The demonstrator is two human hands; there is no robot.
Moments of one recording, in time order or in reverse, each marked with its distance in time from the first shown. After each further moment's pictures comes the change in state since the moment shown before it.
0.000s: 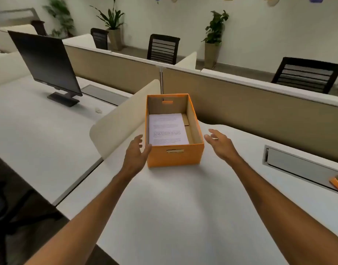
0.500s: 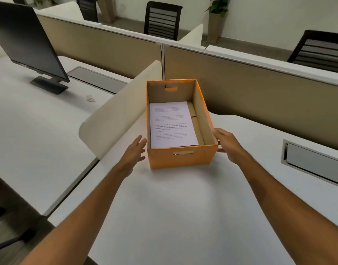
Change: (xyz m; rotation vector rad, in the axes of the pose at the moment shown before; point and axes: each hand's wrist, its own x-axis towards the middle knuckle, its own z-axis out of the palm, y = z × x) left_hand 0.082 -0.064 0.011 -0.415 -0.311 -0.471; right_hand 0.079 0.028 0.047 0.306 -0.108 0.317
